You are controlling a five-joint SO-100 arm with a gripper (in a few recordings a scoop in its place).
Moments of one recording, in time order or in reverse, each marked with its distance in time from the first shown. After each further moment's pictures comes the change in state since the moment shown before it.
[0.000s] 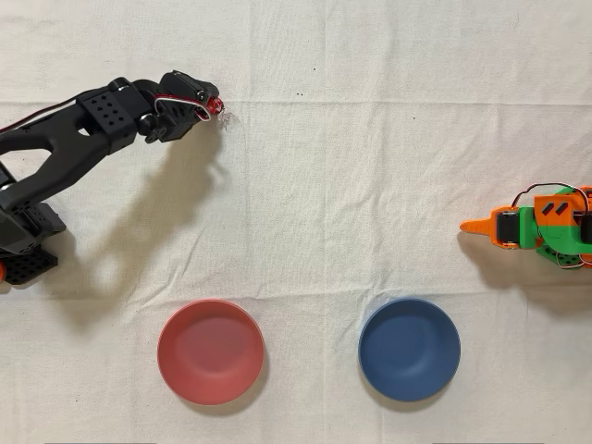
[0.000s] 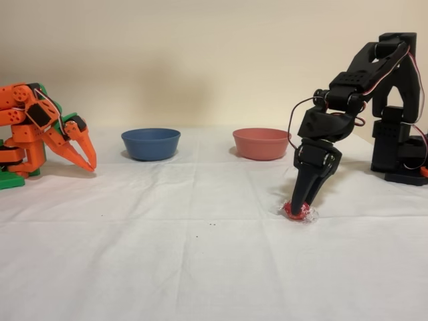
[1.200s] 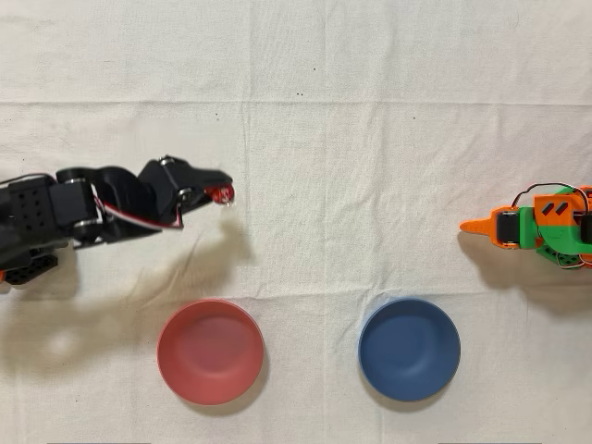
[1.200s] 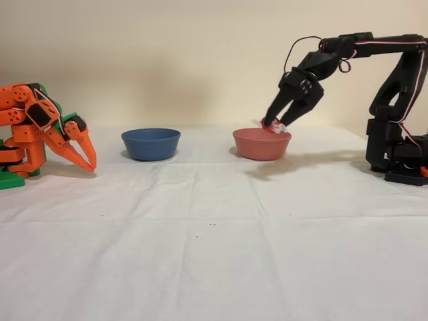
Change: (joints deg) arm 28.3 42.5 14.4 12.2 -10.1
